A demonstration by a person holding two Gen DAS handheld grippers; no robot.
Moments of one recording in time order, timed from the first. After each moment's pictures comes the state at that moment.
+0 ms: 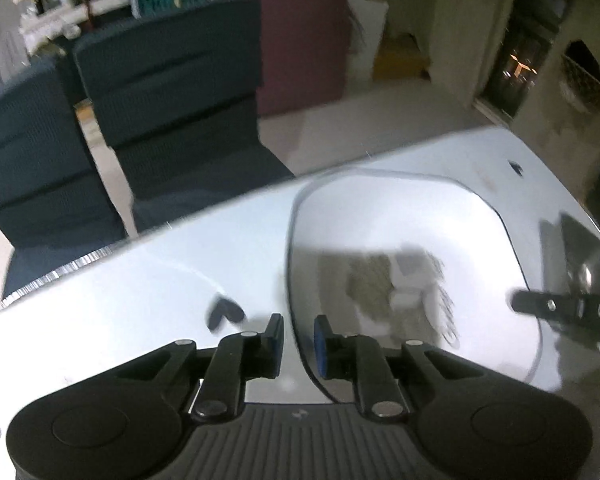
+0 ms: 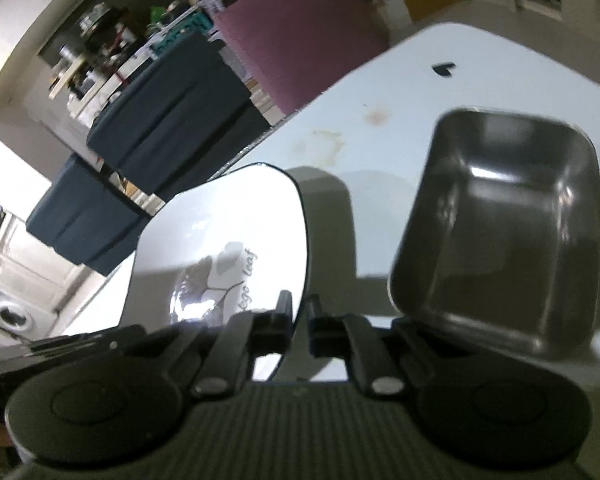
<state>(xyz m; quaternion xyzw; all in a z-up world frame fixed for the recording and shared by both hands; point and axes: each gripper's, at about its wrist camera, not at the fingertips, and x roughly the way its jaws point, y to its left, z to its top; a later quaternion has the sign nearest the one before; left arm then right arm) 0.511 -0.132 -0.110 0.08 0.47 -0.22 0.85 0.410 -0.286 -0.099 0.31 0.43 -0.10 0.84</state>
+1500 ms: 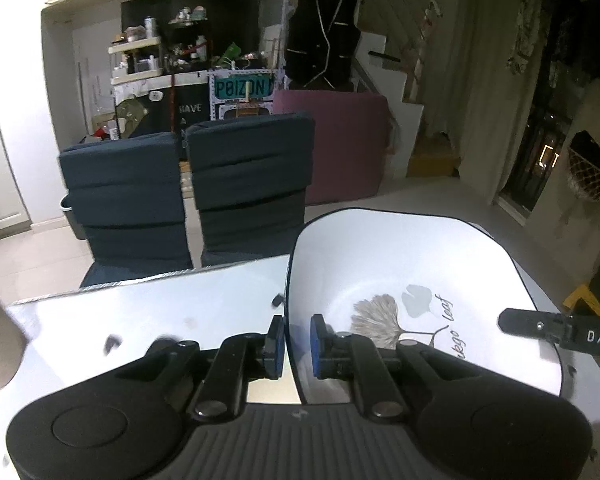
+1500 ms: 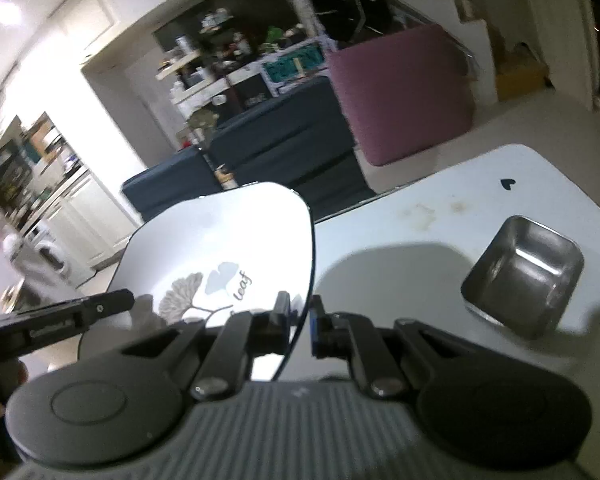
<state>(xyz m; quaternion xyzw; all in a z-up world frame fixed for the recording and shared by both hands) 0.313 -0.049 0.038 0.02 0.36 -0.15 0.92 0.314 -0.224 0.036 0.21 0.37 0.02 0.90</state>
